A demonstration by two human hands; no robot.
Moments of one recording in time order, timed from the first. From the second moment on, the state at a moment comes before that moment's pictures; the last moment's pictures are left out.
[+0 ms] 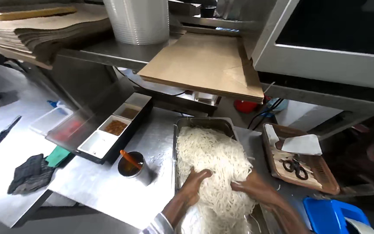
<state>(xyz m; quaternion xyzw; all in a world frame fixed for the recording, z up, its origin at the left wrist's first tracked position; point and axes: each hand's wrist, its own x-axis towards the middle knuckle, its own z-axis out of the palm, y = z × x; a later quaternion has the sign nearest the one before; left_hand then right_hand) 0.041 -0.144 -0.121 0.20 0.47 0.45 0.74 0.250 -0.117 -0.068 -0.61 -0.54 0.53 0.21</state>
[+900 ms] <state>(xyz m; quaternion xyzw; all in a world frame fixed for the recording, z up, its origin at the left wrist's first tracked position) 0.054 -0.154 -0.150 0.51 0.73 0.08 0.44 0.265 -0.105 -0.169 -0.69 -0.60 0.40 0.03</state>
